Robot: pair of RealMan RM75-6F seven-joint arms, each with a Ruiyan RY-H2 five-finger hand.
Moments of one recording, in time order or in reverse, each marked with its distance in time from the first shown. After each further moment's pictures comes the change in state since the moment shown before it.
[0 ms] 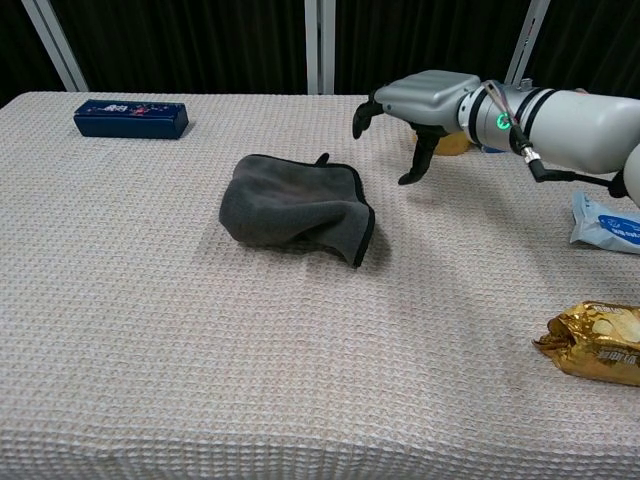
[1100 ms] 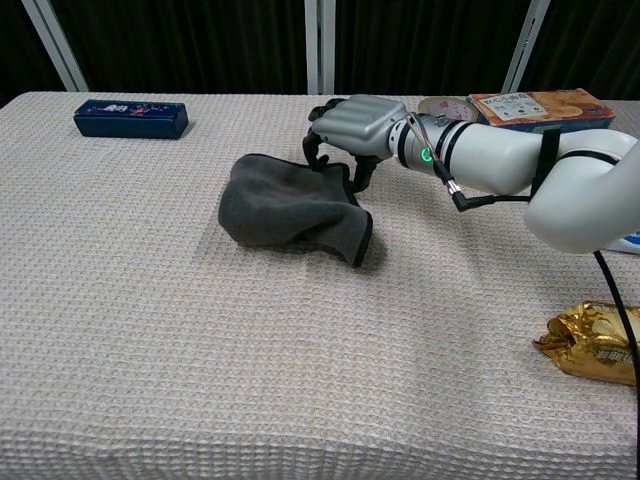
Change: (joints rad) left arm -0.004 0.018 -0.004 -0.011 -0.049 -0.067 -0.070; right arm 0.167 -0.352 -0.211 0.640 -0.216 0.099 0.442
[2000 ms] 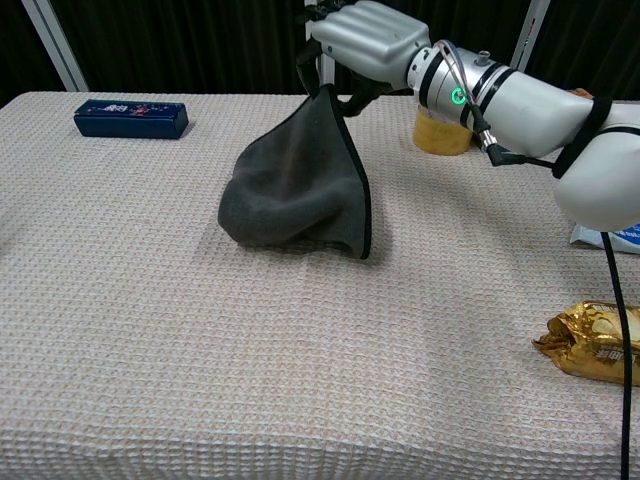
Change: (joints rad) left arm -0.088 0.029 -0.027 -0.003 0.052 -0.091 -0.128; right arm -0.029 0.095 0.019 -0.063 0.011 0.398 0.044
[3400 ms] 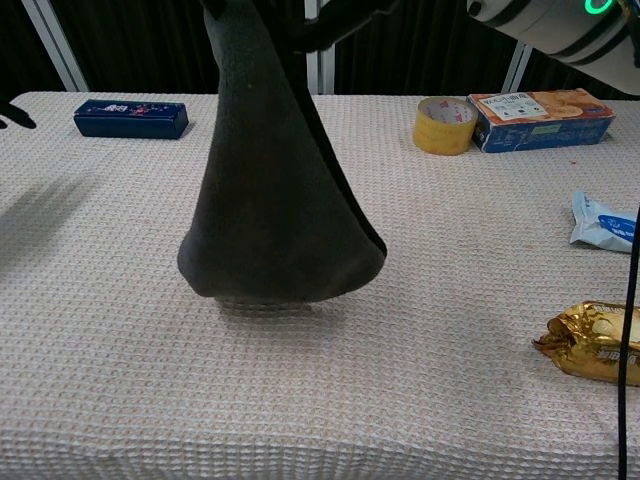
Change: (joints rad) left arm -0.375 -0.100 -0.049 0.285 -0.055 -0.486 -0.457; right arm 0.028 0.390 -0.083 -0.620 -0.357 0.541 -0.046
